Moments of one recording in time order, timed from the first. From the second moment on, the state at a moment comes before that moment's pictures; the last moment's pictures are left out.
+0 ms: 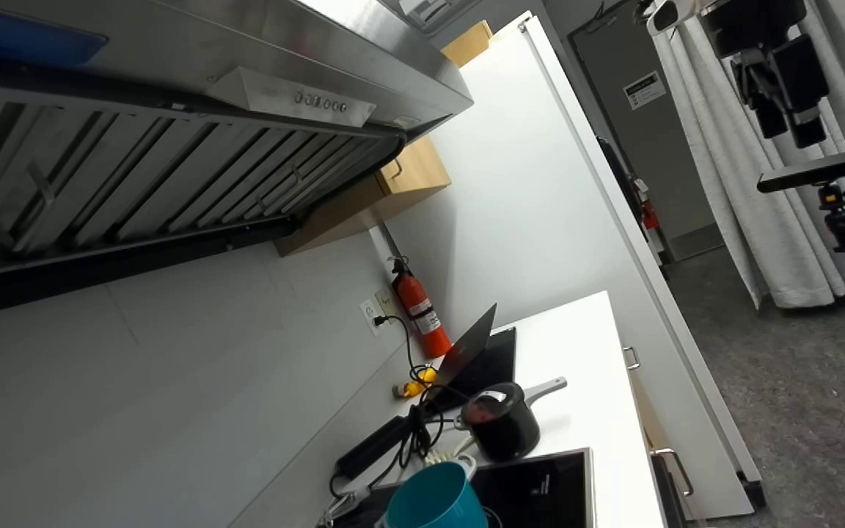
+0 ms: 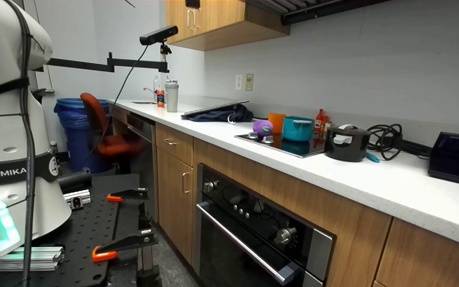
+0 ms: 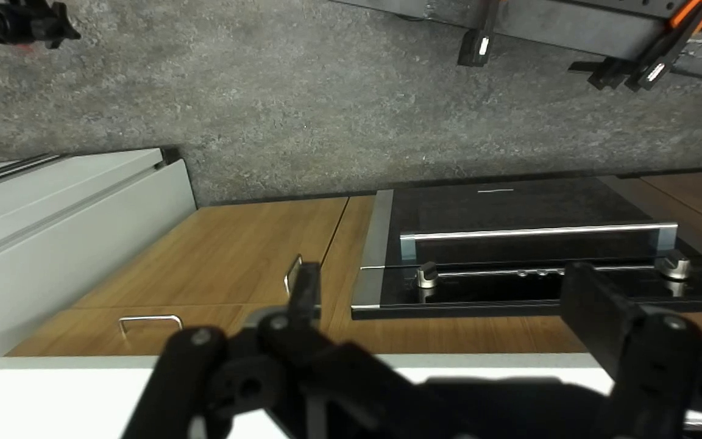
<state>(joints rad) -0.08 -0.81 -0.22 -2.47 -0.28 1.77 -0.39</state>
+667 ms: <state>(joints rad) 0.02 -0.69 -0.18 -2.49 -0.21 2.09 -0.34</state>
